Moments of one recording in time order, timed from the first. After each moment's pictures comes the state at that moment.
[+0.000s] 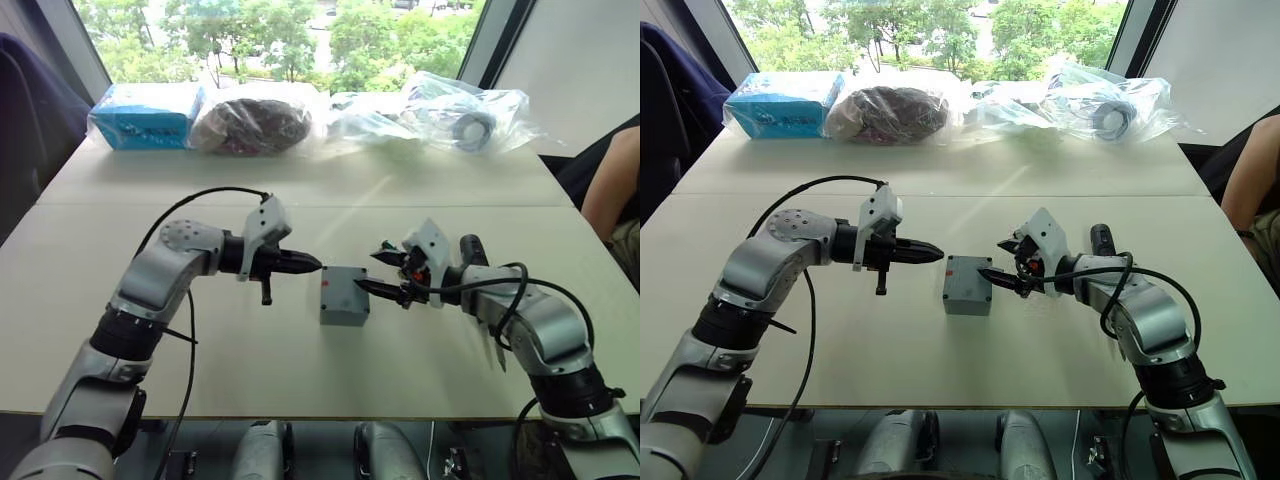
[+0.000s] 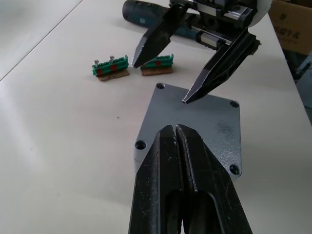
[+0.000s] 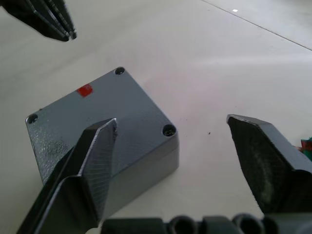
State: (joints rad) left arm -0.67 0.58 -0.22 -0.07 -0.38 0.63 -1.15; right arm -0.40 -0.60 0.02 -0.30 0.48 0.85 0.71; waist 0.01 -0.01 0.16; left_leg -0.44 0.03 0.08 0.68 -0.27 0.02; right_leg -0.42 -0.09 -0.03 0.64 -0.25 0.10
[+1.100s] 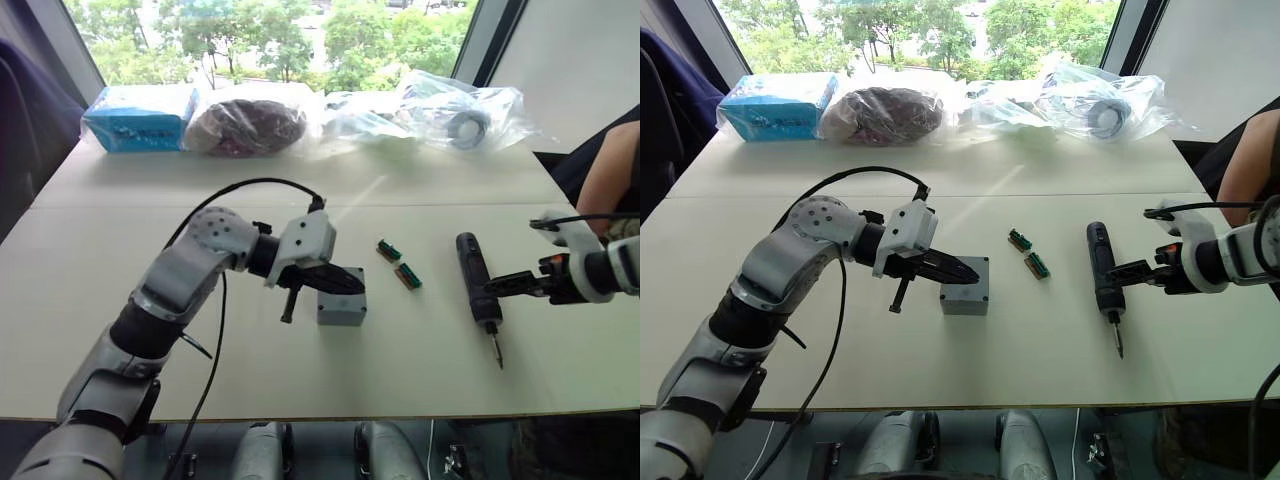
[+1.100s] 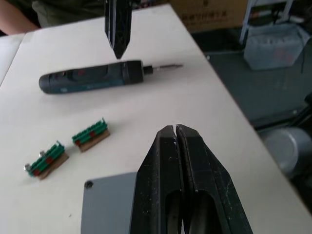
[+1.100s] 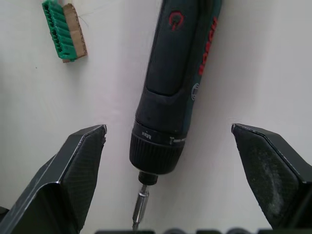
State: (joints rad) left arm -0.73 0.55 -0.34 -0.22 -0.35 0.50 -1.26; right arm -0.70 -1.17 0.07 0.18 0.91 1.61 0.56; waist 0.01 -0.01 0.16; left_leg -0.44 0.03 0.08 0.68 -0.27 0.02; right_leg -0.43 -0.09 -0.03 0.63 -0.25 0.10
